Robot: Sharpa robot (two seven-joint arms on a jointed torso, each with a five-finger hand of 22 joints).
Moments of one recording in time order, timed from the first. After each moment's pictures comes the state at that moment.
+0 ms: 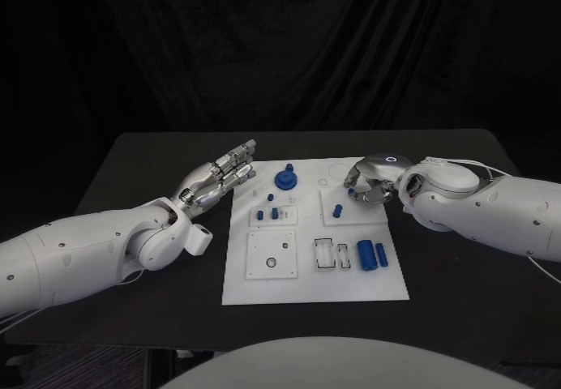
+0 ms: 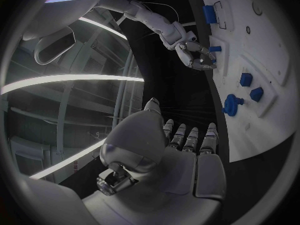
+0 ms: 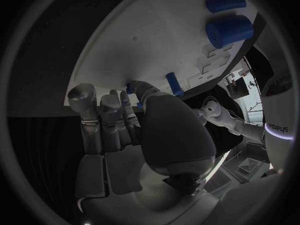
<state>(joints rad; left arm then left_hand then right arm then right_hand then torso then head) 1.12 -0.88 -0.21 1.44 -0.29 -0.05 0.68 1.35 0.27 -0.28 0.29 0.36 0.18 -0.12 0.02 0.02 0.03 0.02 0.12 0.02 0.00 0.10 0.00 0.00 0.17 0.04 0.25 0.02 0.17 1.26 -0.76 -0.25 1.33 -1.58 -0.26 -0.03 1.44 -0.08 0.30 0.09 0.43 0.91 0.13 0.10 0.23 0.84 0.12 0.37 0.17 1.38 0.03 1.12 1.00 0.12 1.35 0.13 0.86 1.31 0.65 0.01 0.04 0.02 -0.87</state>
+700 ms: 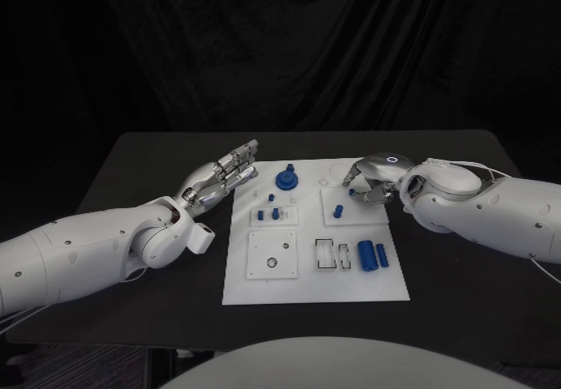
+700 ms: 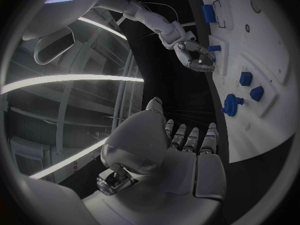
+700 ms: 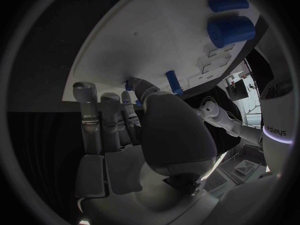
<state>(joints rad) 1.12 -0.86 -0.21 1.42 -0.29 -0.05 0.68 1.42 0.27 -0.26 0.29 0.41 0.17 -0.11 0.02 0.02 0.02 0.03 0.13 0.02 0.00 0.12 0.00 0.00 0.17 0.04 0.26 0.02 0.16 1.26 -0.76 -0.25 1.34 -1.61 -0.30 -0.03 1.44 -0.11 0.32 0.05 0.34 0.88 0.12 0.07 0.24 0.69 0.14 0.32 0.14 1.31 0.03 1.07 0.95 0.12 1.29 0.13 0.74 1.31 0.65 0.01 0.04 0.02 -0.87</state>
